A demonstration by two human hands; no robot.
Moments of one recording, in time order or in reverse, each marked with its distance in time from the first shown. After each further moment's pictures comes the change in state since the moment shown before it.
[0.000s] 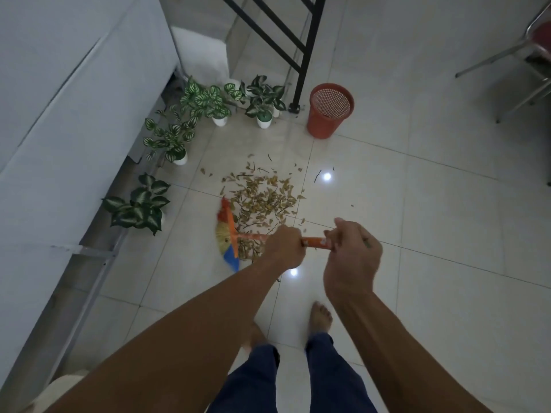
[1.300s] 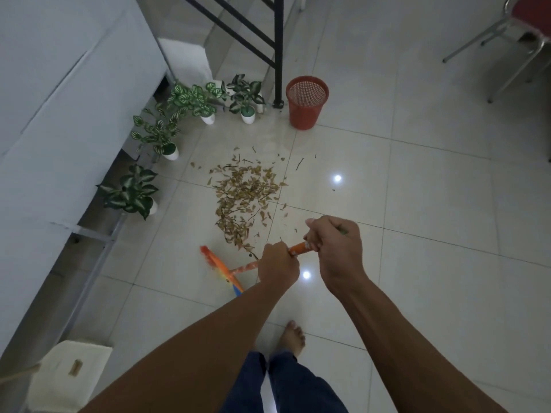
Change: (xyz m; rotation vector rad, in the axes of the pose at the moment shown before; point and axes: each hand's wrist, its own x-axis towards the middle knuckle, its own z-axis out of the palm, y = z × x) left_hand -0.109 0.158 0.147 -0.164 0.227 -0.333; right_hand 0.007 -0.047 -0.218 -0.134 -0.389 -0.029
